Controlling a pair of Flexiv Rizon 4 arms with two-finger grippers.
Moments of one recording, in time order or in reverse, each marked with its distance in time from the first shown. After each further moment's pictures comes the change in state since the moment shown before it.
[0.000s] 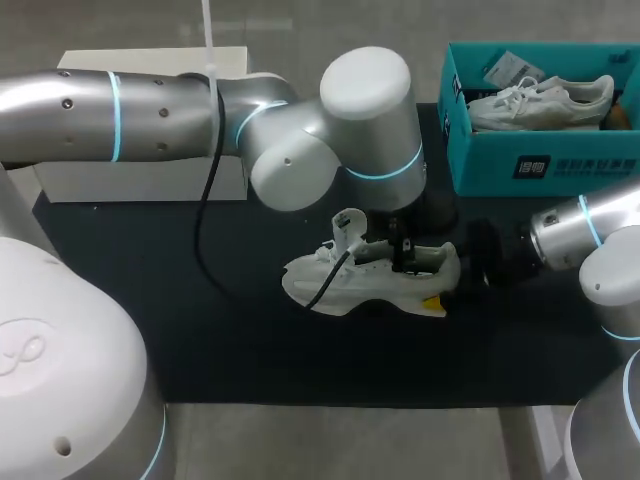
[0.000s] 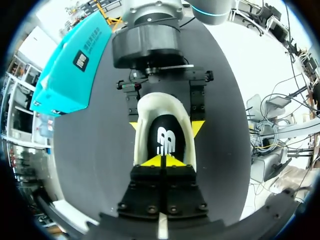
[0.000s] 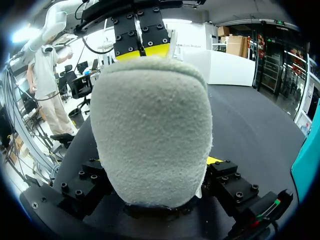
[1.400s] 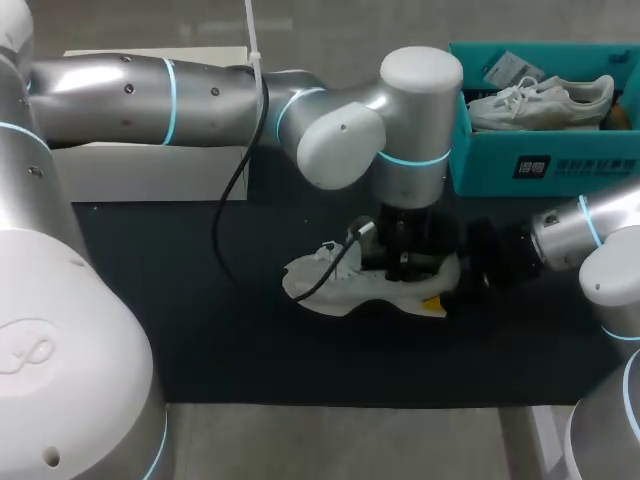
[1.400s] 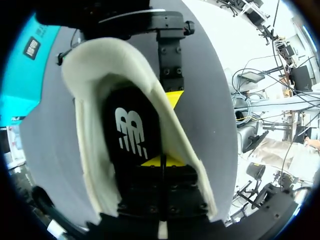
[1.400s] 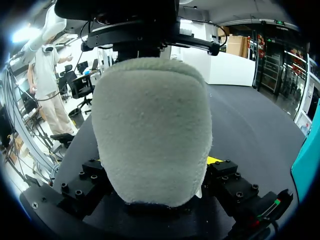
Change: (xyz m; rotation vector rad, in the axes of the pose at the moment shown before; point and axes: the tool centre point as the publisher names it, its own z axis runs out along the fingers) left arm 0.033 0.027 0.035 -0.211 0.313 0.121; right arm 0.000 0.000 0.000 0.001 0.000 -0.001
